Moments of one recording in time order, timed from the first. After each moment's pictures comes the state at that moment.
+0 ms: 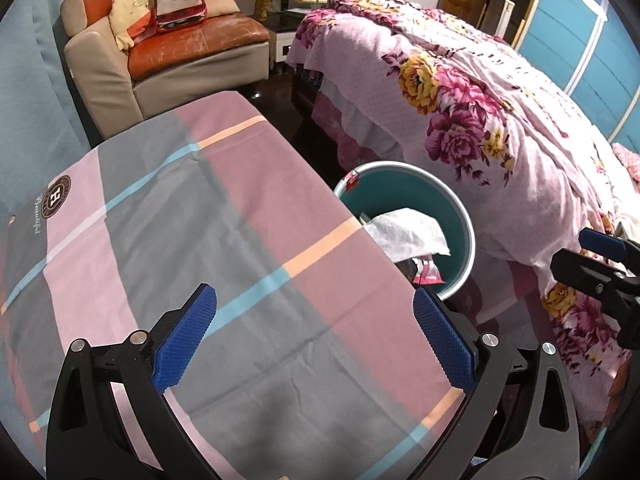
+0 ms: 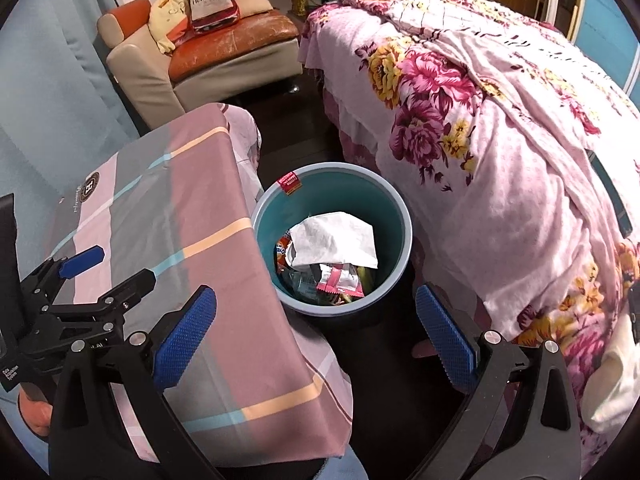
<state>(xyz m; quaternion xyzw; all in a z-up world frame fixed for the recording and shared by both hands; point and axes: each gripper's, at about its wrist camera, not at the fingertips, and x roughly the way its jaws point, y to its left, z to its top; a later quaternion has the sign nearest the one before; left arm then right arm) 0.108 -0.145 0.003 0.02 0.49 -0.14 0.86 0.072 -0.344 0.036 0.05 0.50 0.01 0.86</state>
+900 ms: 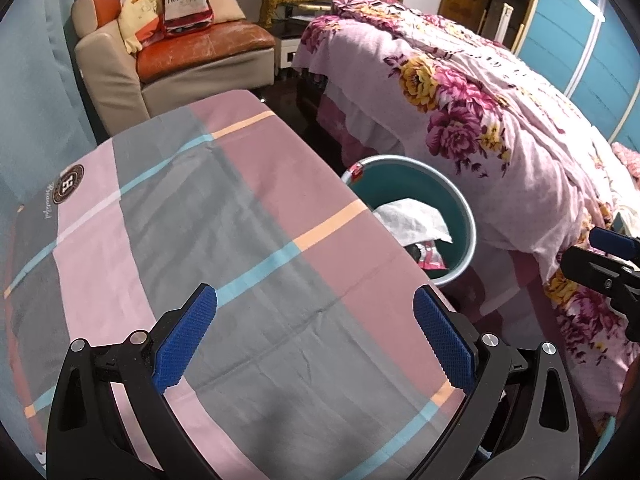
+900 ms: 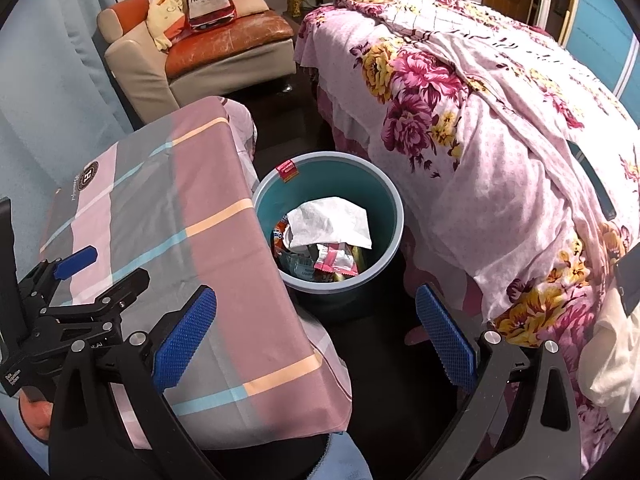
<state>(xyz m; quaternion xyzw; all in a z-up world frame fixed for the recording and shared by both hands) 0.080 -0.135 -0.001 0.03 0.48 -0.13 0.87 0.043 -0.332 0.037 0.04 0.50 0.00 0.86</state>
